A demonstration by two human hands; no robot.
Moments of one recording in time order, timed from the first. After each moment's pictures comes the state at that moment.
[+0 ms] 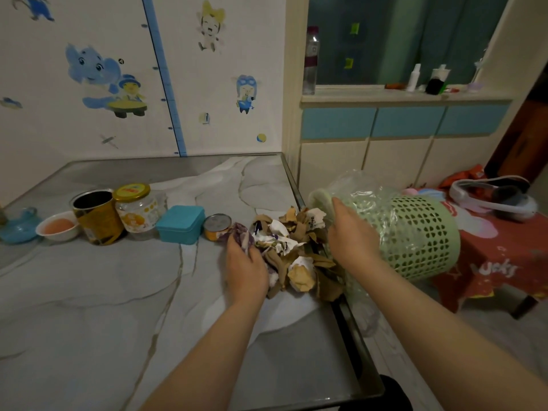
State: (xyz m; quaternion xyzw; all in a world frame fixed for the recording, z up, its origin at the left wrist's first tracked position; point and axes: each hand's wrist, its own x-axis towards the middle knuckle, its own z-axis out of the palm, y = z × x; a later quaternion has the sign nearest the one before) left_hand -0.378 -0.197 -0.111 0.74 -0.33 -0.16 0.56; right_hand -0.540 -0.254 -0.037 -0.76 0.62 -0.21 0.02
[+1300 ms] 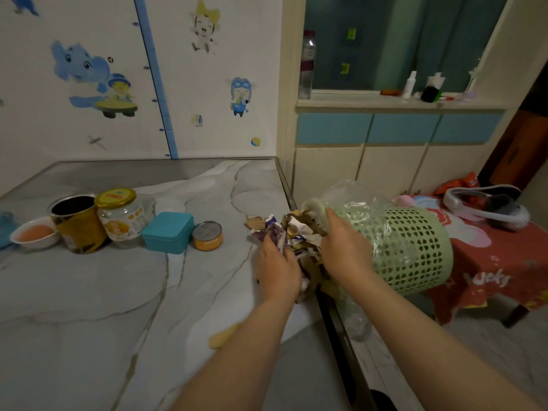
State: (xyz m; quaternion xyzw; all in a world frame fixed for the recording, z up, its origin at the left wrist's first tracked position) left_hand -0.435 -0.244 -0.109 0.74 -0.39 -0.19 0.52; right_hand -0.540 -0.261 -0.037 -0.75 0.62 -0.22 0.04
